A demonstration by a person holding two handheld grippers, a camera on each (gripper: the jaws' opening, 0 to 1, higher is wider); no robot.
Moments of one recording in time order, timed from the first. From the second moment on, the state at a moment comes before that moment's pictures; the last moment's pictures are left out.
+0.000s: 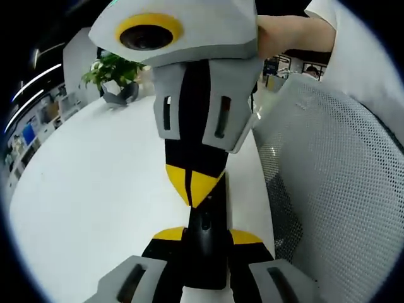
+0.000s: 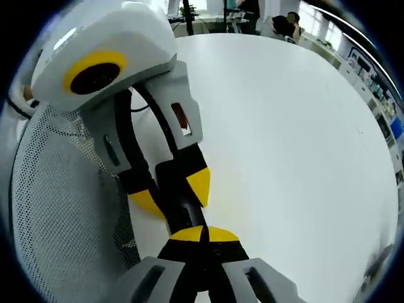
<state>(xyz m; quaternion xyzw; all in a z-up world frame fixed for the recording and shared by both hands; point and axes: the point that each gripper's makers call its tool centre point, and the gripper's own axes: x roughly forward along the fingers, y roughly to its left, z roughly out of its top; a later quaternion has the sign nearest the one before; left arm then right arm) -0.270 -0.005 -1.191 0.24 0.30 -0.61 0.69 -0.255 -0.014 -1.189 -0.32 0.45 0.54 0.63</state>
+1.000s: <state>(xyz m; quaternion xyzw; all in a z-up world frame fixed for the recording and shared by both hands) -0.270 -0.006 -1.192 0.22 0.29 -0.62 0.70 -0.273 -0.005 -1.185 -0.40 0.36 0.57 0.62</state>
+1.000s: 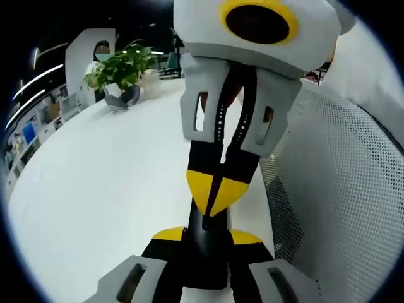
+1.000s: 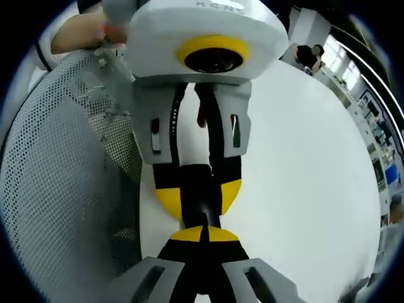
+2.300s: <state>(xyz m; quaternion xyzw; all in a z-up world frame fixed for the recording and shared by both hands) -0.272 -0.006 -1.192 0.23 0.28 -0.62 0.70 -0.276 0.007 -1.184 -0.38 0.36 0.58 0.62</state>
